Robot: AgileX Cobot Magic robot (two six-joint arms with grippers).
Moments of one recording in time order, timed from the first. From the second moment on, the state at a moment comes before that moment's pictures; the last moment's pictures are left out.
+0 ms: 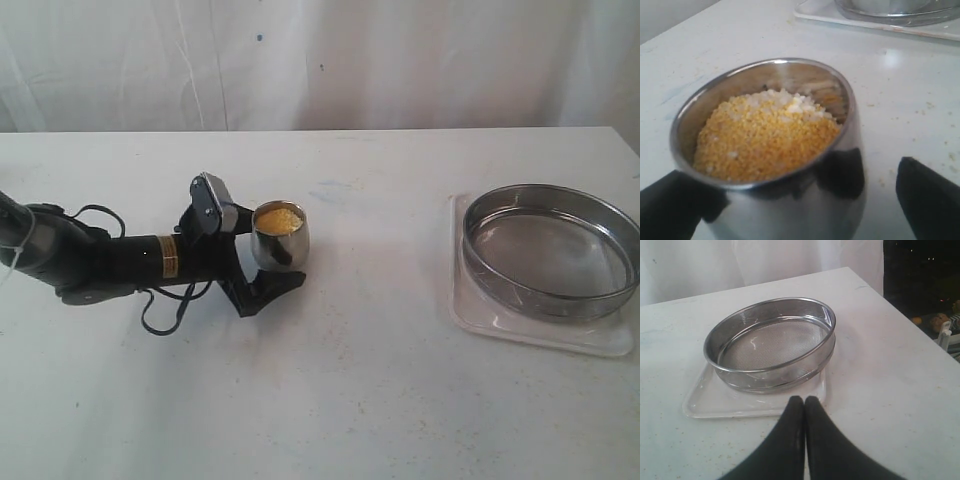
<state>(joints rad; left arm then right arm) -0.16 2.25 -1.13 1.04 -0.97 -0.30 -0.09 0.00 0.00 -0.09 0.35 0.20</state>
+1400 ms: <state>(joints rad) -0.23 2.35 -1.25 0.89 -0.95 -0.26 -0.09 0.00 0.00 -0.09 0.35 0.20</state>
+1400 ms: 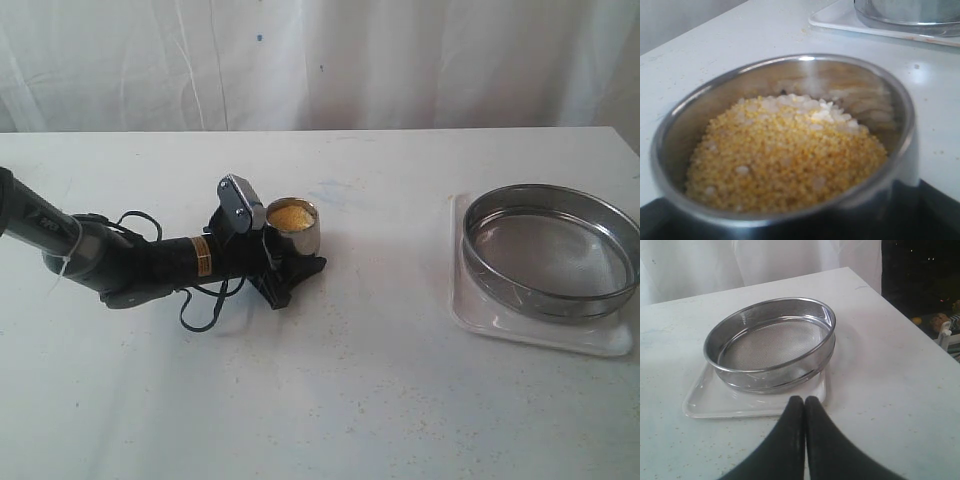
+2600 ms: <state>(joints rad) -0.23 2.36 -1.25 0.81 -0.99 -0.30 -0.09 0.00 0.00 -0.09 0.35 0.20</state>
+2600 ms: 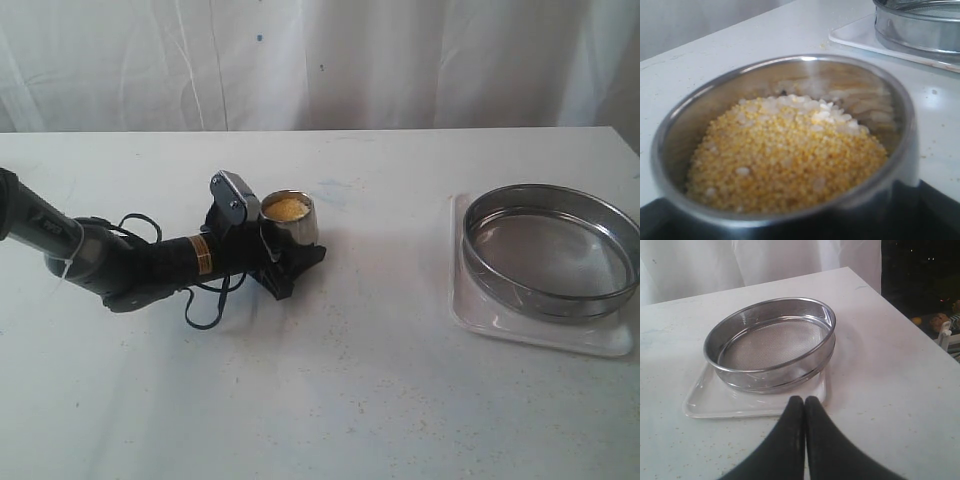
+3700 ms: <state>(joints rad) -0.68 2.20 -1.69 0.89 -0.49 -0.44 -0.09 0.00 0.00 -0.09 0.35 0.20</state>
